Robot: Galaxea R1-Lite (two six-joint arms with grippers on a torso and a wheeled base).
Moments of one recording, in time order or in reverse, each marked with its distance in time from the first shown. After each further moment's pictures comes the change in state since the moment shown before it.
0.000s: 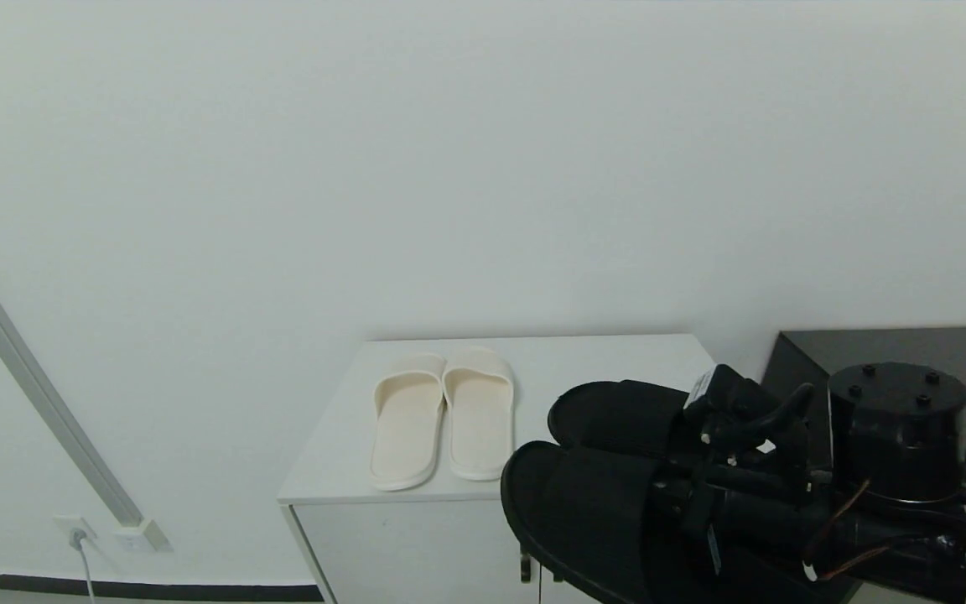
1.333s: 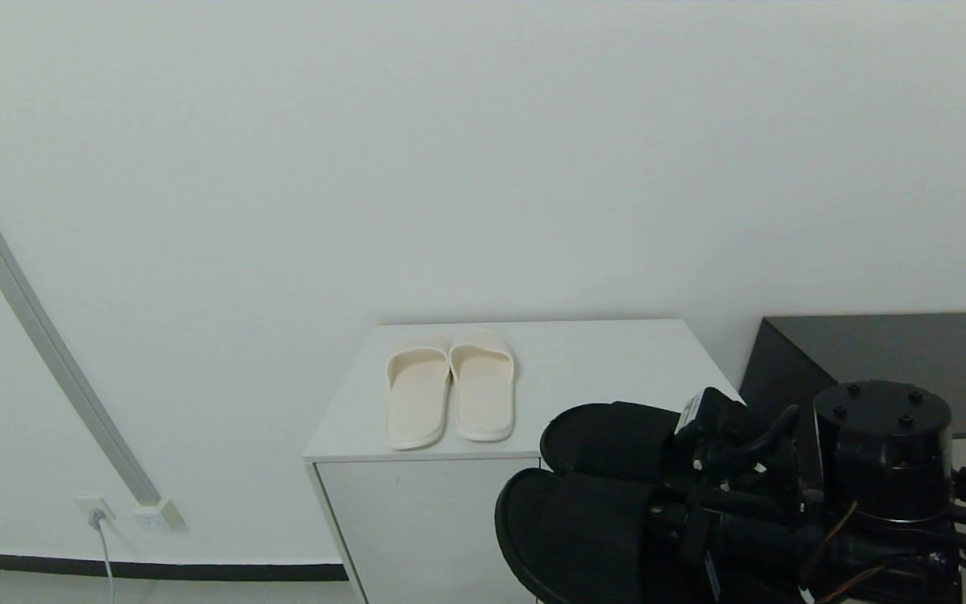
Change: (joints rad) left arm 0.000 0.000 0.000 0.000 0.000 -0.003; right arm 0.018 0.022 0.027 -0.006 0.024 0.005
